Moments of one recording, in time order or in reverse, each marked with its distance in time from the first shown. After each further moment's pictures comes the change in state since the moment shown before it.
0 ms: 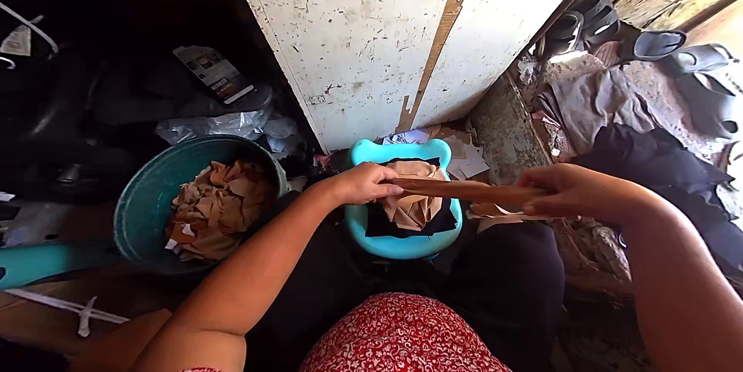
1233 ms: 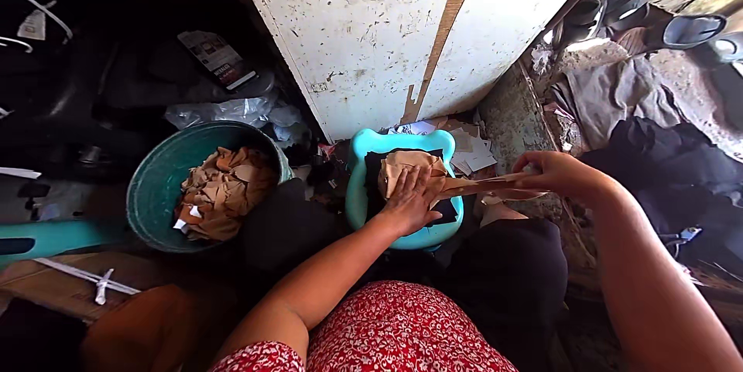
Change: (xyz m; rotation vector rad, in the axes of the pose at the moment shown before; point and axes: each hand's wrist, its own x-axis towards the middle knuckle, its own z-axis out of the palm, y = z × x) left_hand 0.059 0.005 0.135 0.526 0.109 -0.150; right_hand 0.051 0.071 -0.005 -0.207 0.187 0.196
